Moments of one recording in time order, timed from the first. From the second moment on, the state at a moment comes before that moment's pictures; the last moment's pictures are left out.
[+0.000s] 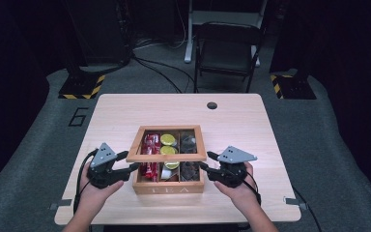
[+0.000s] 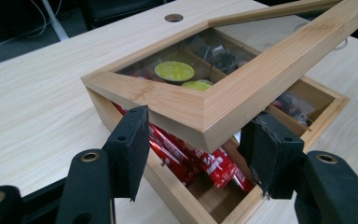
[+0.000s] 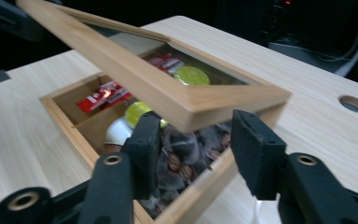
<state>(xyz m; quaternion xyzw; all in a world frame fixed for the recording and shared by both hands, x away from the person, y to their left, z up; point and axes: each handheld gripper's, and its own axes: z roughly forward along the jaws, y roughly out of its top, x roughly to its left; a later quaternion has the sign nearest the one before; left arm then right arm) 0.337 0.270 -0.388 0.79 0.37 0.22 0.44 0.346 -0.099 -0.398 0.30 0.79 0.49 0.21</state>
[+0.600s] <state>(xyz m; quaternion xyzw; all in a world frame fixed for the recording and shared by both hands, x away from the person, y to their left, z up) 0.359 0.272 -0.359 0.77 0.39 0.21 0.46 0.369 -0.094 -0.367 0.35 0.78 0.49 0.20</state>
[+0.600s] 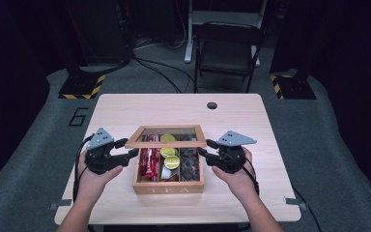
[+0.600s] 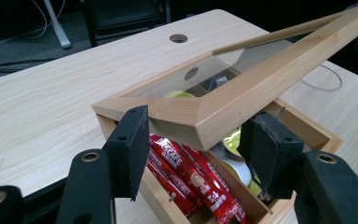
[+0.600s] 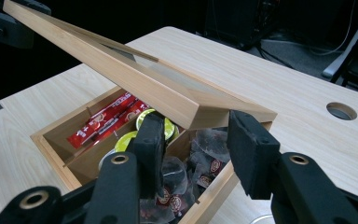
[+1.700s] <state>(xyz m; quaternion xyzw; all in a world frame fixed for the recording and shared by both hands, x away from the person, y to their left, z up) 0.367 0.273 -0.354 0.76 0.38 0.22 0.48 0.363 -0.098 -0.387 0.38 0.77 0.48 0.20</state>
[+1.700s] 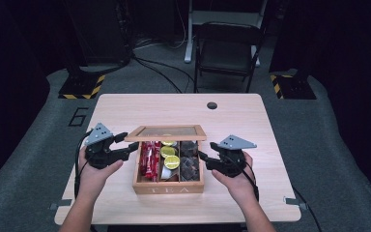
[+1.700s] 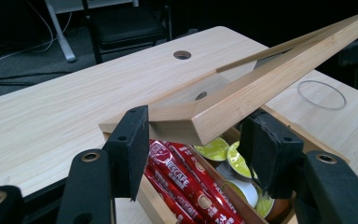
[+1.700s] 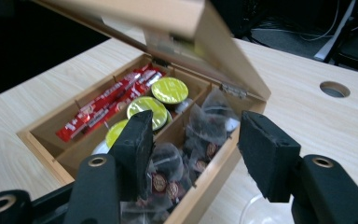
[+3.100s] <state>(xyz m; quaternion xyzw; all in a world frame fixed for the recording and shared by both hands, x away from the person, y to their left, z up) 0.361 0.270 -0.360 0.76 0.38 0.23 0.48 0.370 -0.048 -0.465 0.32 0.84 0.42 0.15</state>
